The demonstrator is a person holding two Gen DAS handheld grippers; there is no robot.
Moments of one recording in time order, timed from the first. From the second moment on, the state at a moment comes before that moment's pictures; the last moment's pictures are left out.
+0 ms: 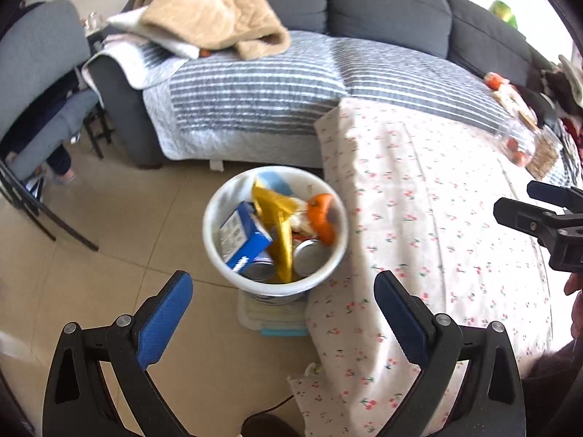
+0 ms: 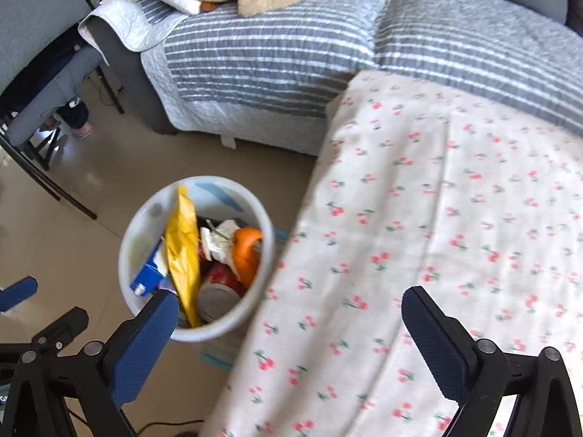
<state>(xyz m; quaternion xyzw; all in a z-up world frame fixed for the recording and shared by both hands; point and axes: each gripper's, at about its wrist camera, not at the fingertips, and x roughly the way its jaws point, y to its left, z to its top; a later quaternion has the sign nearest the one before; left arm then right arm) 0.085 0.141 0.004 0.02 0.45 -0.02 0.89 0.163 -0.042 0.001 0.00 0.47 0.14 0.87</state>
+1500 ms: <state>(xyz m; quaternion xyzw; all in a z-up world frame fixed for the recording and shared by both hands) -0.022 0.041 0.013 0.05 0.39 0.00 0.92 -0.043 -0.190 0.019 0.00 0.35 -0.07 0.93</state>
